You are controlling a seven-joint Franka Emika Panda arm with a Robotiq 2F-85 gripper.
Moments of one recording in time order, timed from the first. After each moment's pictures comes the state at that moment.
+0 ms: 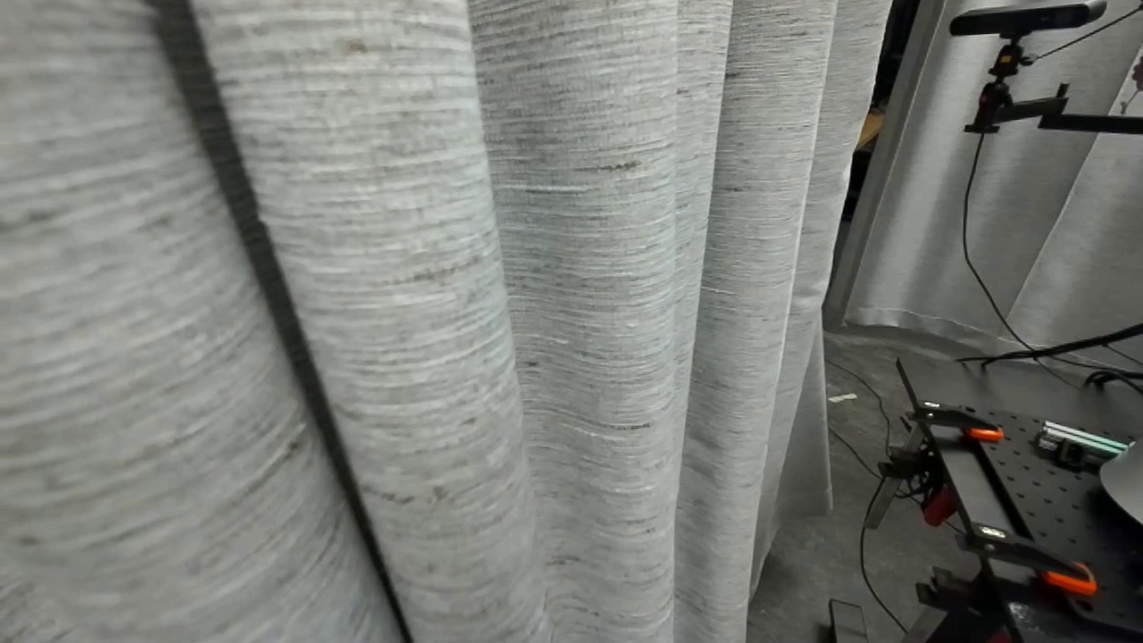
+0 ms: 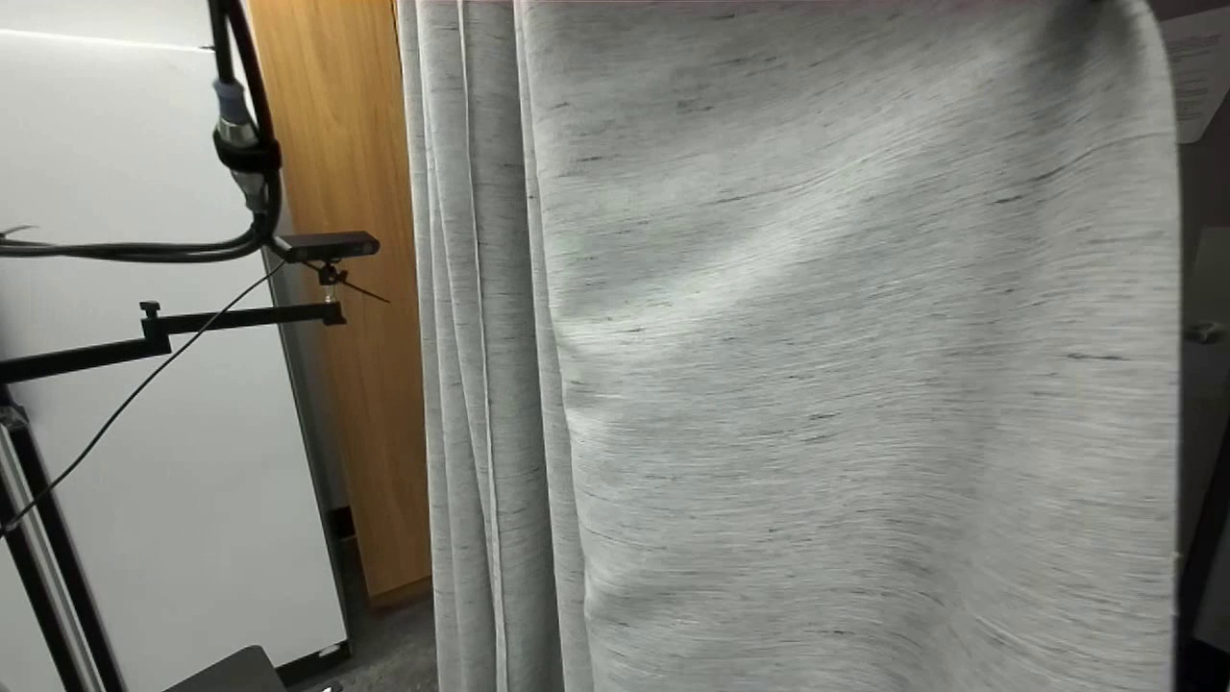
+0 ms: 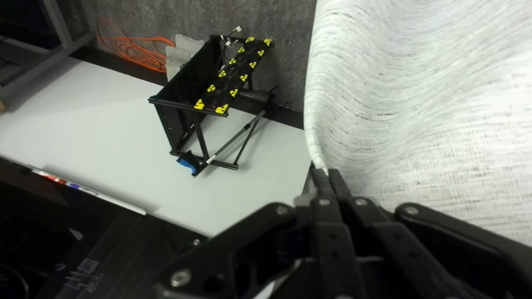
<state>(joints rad) -0.26 -0.33 -0.40 -1.91 -0.23 2.19 -0.46</state>
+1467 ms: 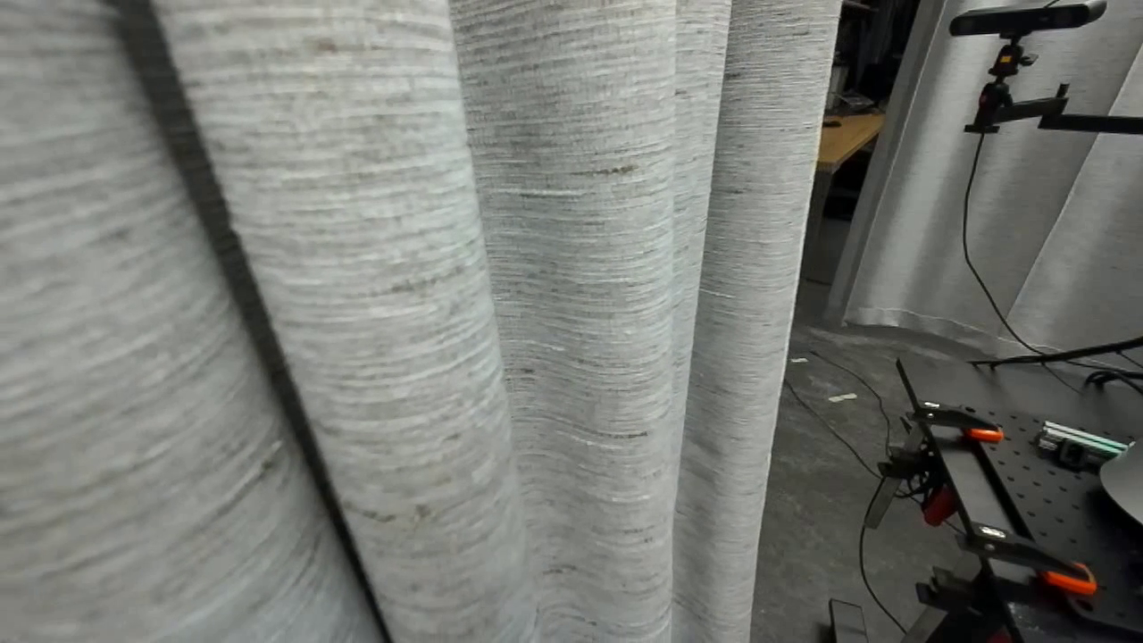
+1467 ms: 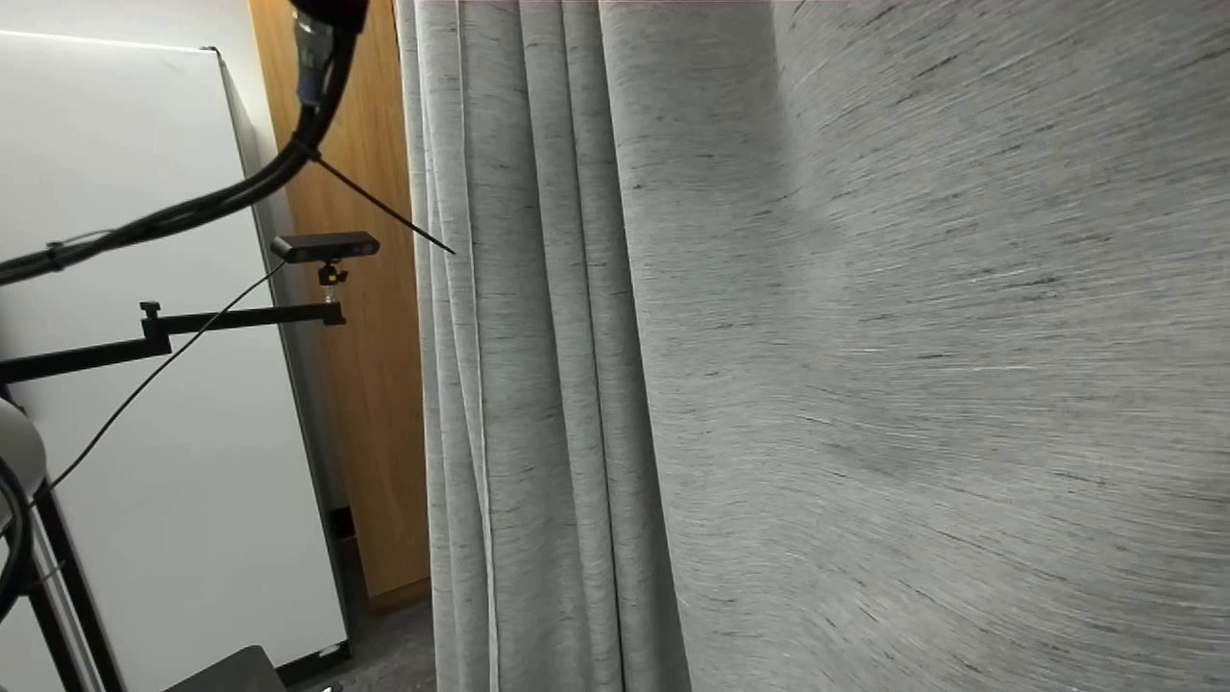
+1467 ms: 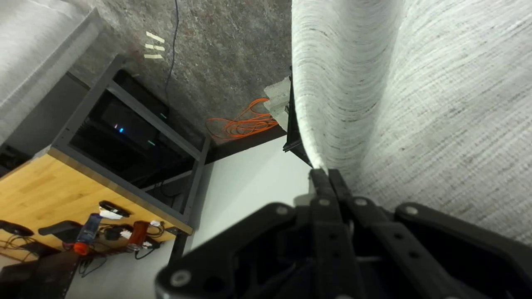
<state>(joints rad) -0.55 0.16 -0.49 -1.25 0.02 1.97 -0.10</state>
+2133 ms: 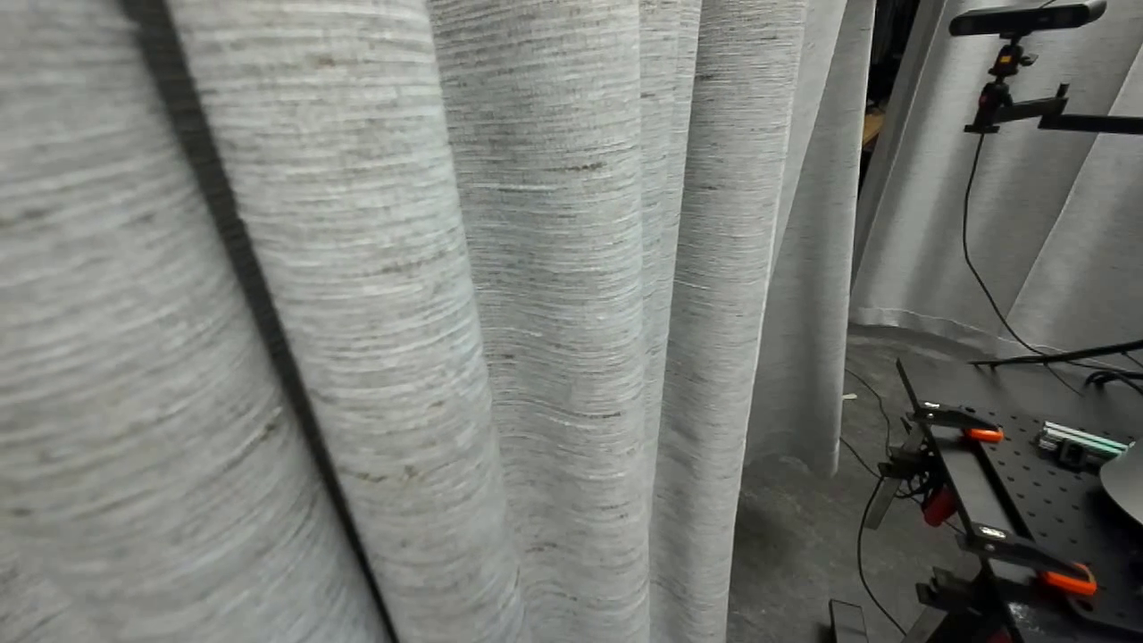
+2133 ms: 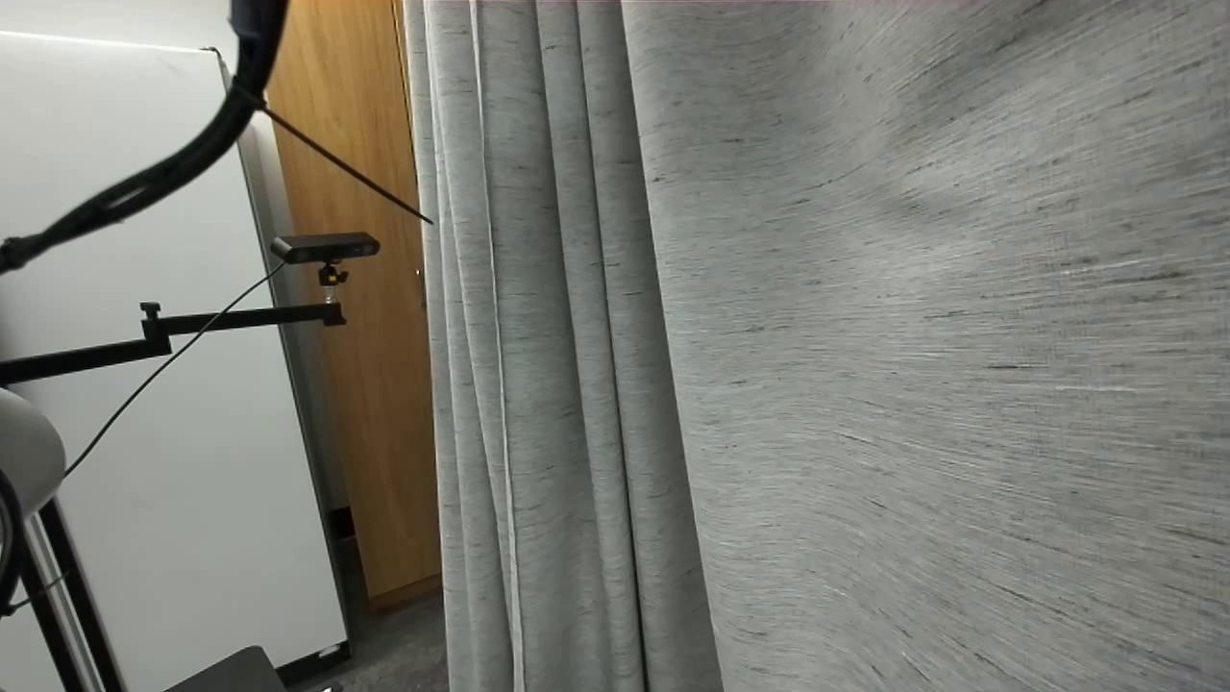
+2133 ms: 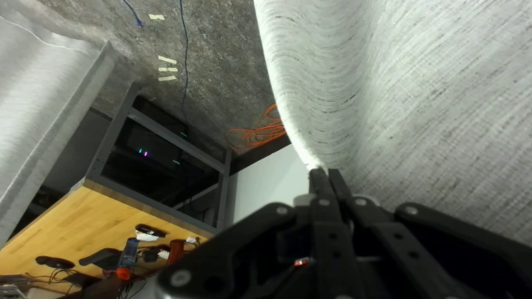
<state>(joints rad) -0.68 0.21 -0.49 -1.16 0.12 1.89 -0.09</state>
